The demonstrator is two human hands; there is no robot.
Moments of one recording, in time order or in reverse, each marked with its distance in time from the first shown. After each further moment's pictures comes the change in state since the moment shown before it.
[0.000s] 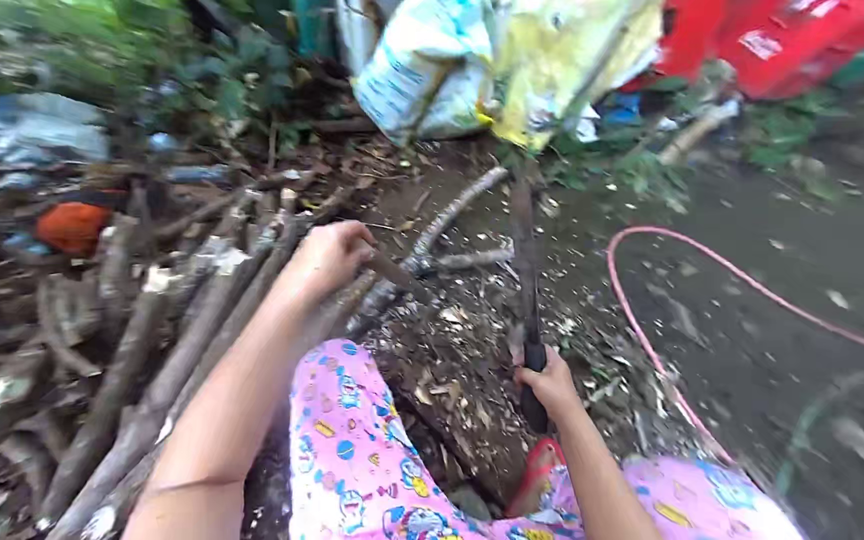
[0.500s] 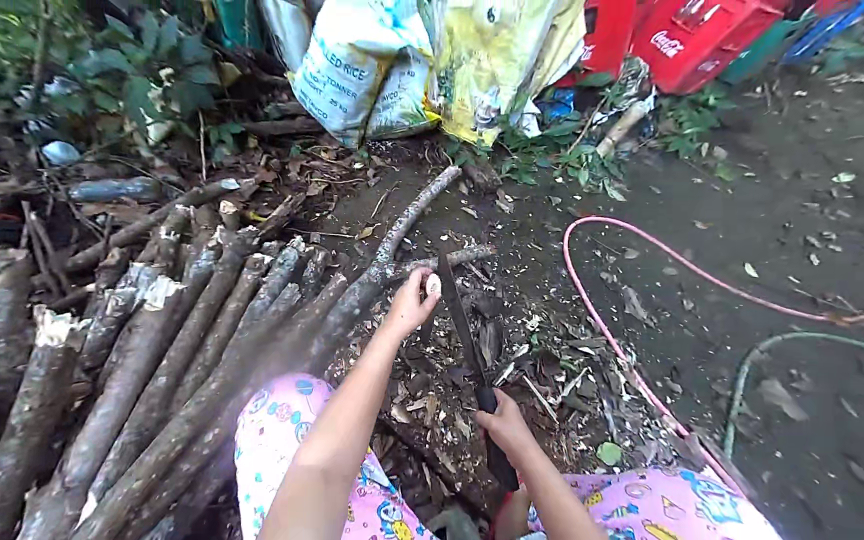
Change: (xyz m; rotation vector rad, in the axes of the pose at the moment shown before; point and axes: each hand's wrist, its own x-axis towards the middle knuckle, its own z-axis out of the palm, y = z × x) left_hand 0.077 0.025 0.229 -0.551 -0.164 0.002; right_hand -0.023 0.032 0.029 0.010 -0.109 0.351
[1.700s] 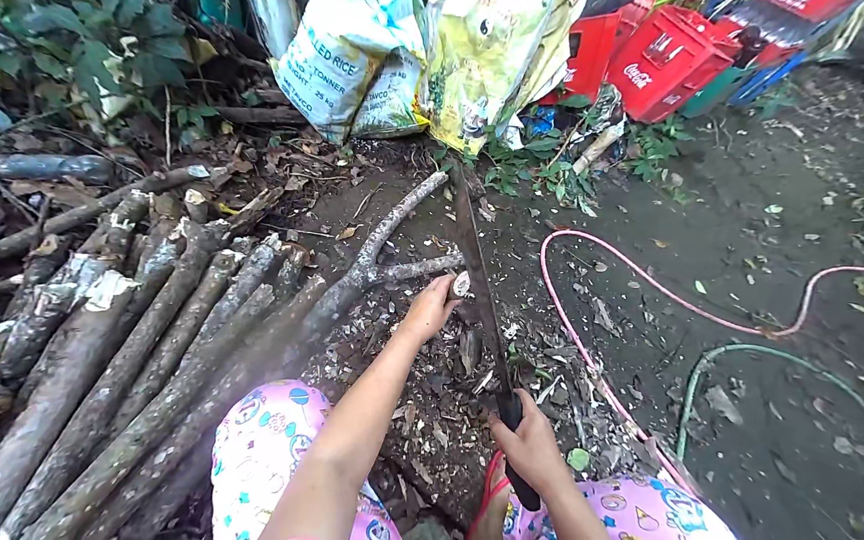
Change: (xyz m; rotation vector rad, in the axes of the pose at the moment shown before) left_hand 0.021 0.023 0.044 0.109 -0.123 0.131; right_hand -0.056 -0.050 -0.032 -0.369 0.228 -0.212
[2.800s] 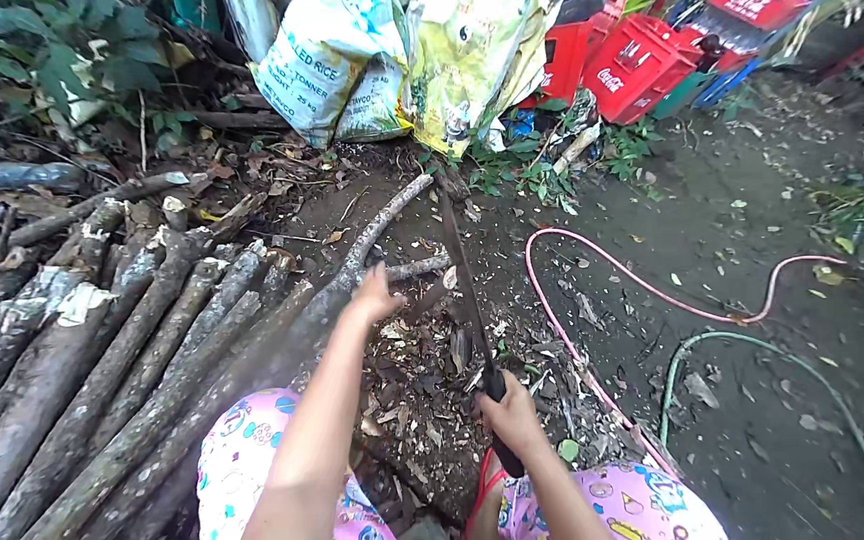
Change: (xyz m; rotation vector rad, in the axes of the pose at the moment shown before) left_hand -0.015 -0.005 -0.084 0.073 -0.025 -0.430; right_hand 0.028 -0.001 0.005 0.057 0.026 0.032
